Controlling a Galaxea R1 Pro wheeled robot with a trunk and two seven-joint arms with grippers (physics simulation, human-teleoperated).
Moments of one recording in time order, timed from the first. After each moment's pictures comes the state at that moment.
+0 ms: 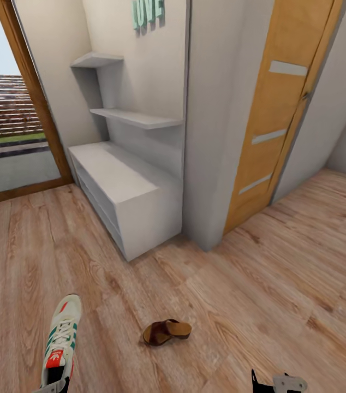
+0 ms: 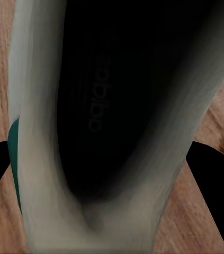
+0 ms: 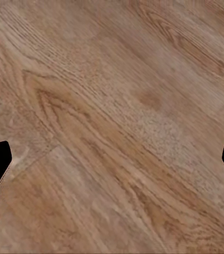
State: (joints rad) left arm -0.19 0.11 0.50 -0.36 0.03 -0.54 -0.32; right arm -0.08 -0.04 -0.08 -0.67 0.06 -0.36 -0.13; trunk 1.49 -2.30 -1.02
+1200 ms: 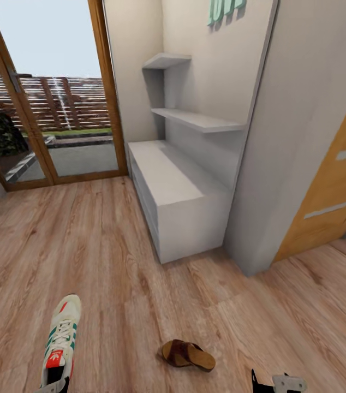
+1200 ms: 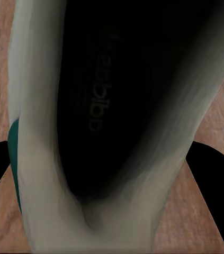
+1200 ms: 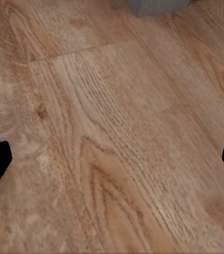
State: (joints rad) left arm -0.19 0.11 0.50 -0.36 0.04 -0.54 -0.32; right arm -0.08 -0.04 -0.08 -0.67 0.06 -0.36 -0.13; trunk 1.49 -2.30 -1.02
